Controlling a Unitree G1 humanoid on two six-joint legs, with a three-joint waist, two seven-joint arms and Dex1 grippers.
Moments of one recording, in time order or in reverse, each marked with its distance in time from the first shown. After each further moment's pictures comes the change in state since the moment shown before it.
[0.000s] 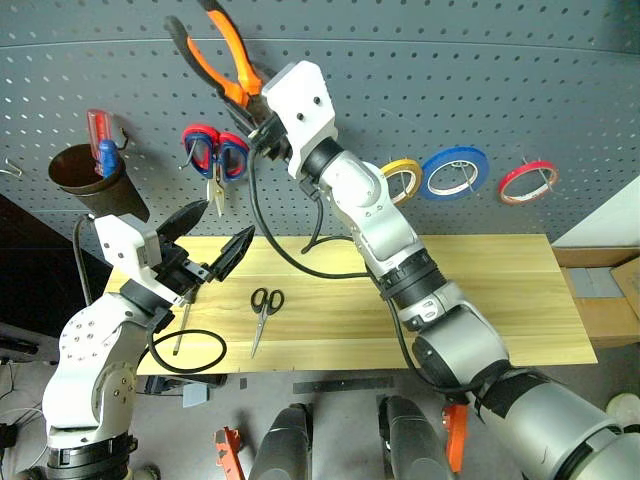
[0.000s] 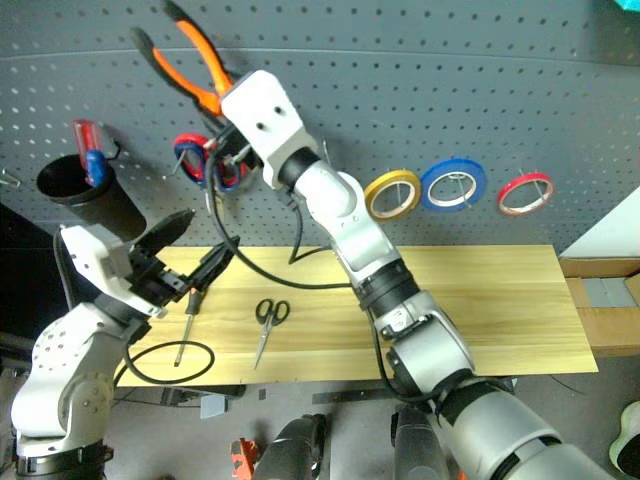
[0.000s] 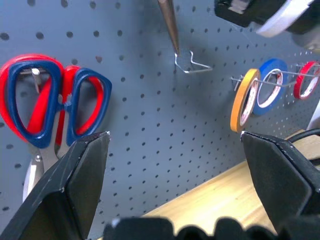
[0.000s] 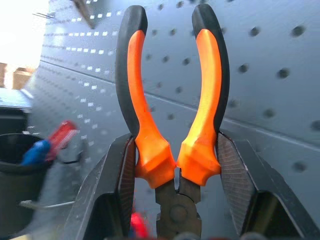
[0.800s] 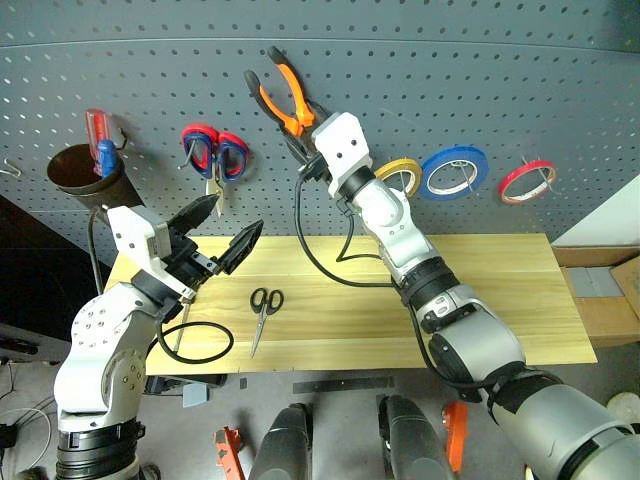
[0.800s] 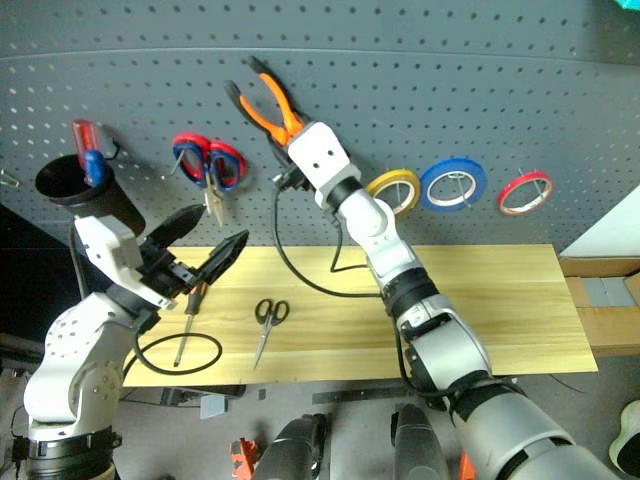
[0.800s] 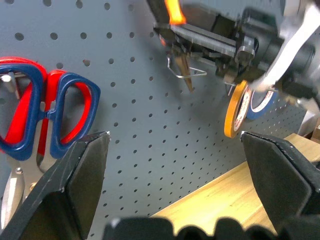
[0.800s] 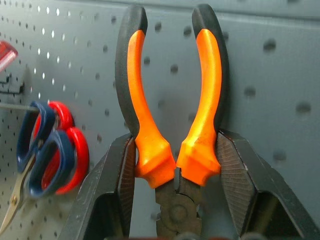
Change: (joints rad) left arm -0.051 0.000 -0.026 0.046 0.001 -0.001 -0.015; right arm 0.081 -0.081 -0.021 0.207 -0.079 -0.199 -0.064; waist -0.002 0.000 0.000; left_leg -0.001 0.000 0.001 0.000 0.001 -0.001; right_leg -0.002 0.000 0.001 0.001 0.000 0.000
